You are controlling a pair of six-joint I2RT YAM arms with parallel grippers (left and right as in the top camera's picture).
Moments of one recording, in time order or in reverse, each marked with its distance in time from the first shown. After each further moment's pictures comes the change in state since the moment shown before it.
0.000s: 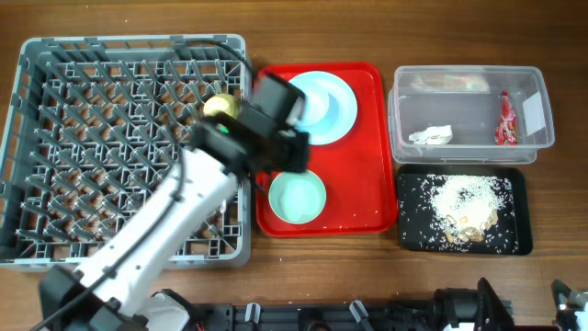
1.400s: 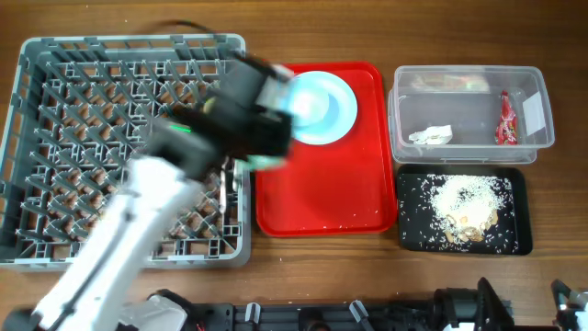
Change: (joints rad) left arm 0.248 -0.085 0.231 -0.207 0.153 0.093; right arm 0.000 0.000 0.000 0.000 0.000 0.000
